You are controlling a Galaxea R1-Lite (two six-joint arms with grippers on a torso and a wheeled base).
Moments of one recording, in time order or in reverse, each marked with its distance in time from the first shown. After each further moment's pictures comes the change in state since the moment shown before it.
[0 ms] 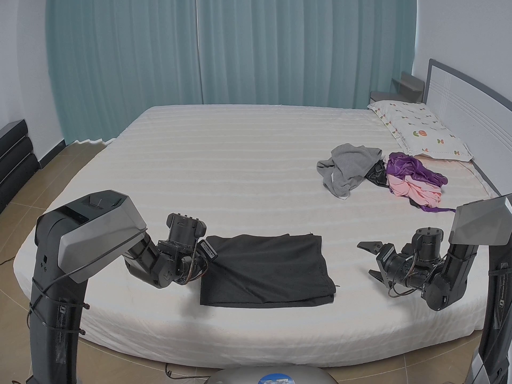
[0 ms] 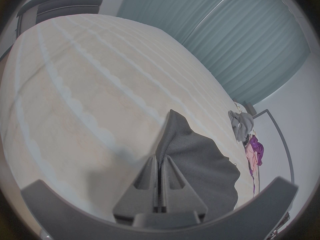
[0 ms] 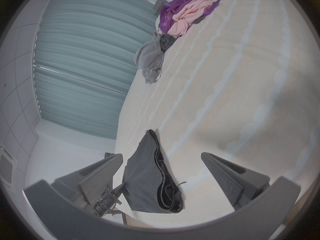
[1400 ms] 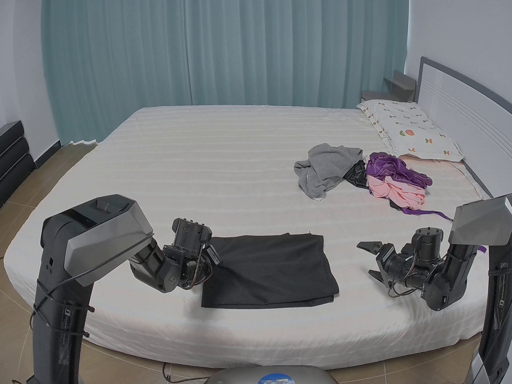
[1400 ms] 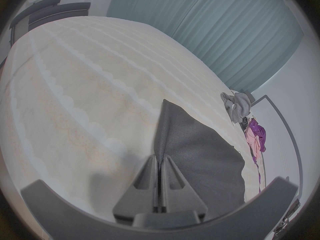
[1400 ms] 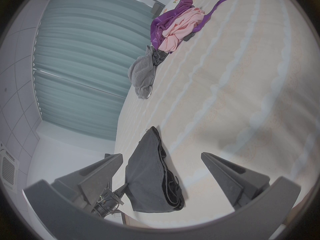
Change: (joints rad) left arm -0.026 0.024 -0.001 -0.009 0.003 0.070; right arm 0.001 0.000 0.000 0.000 0.000 0.000
